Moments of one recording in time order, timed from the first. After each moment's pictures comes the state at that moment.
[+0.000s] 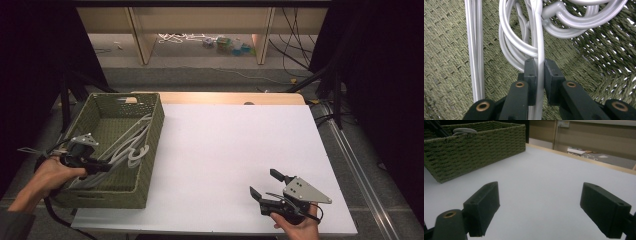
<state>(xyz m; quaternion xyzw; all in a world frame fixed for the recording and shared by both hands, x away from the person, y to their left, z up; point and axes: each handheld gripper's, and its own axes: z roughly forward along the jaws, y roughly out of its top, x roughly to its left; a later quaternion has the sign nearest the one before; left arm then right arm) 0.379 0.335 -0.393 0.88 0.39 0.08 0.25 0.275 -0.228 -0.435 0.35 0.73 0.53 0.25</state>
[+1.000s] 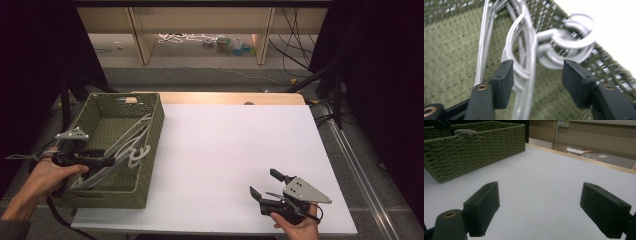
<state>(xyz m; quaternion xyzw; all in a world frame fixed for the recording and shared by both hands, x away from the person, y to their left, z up) 0.360 0.327 -0.371 0.81 0.44 0.12 0.36 0.275 -0.228 -0.436 0.35 0.73 0.54 0.25</state>
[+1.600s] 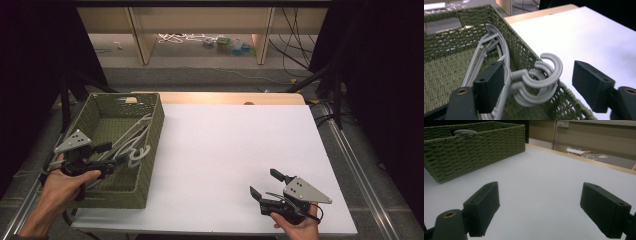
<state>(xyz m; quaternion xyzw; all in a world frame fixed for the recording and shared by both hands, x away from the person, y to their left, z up) 0.334 0.289 -0.364 0.74 0.44 0.20 0.47 0.275 -0.228 -0.435 0.35 0.73 0.53 0.25</state>
